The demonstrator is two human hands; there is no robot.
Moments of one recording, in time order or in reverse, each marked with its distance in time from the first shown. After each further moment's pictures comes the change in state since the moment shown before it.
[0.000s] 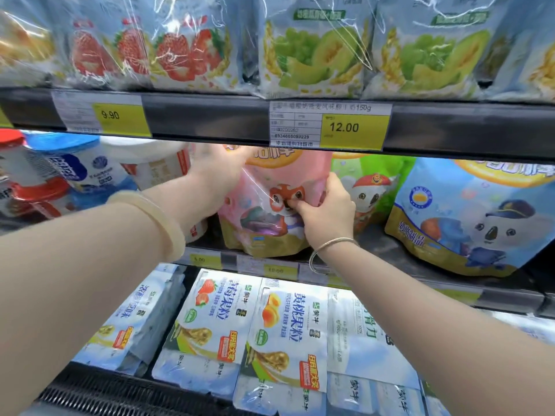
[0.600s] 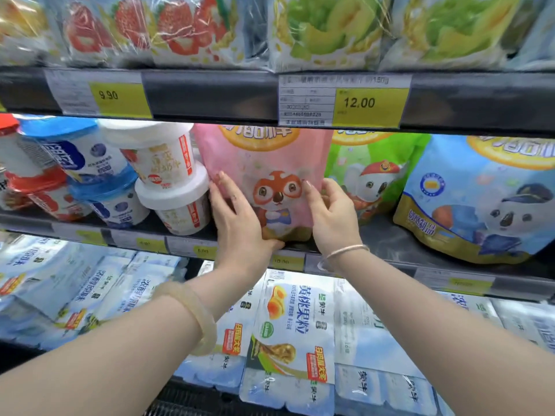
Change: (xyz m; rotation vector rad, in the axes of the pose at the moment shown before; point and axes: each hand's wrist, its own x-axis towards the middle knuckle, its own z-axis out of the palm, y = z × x) left_hand -0.077 -0.067 0.021 0.433 -0.043 0.087; right_hand -0.024 0.005 0.009 0.235 -0.115 0.129
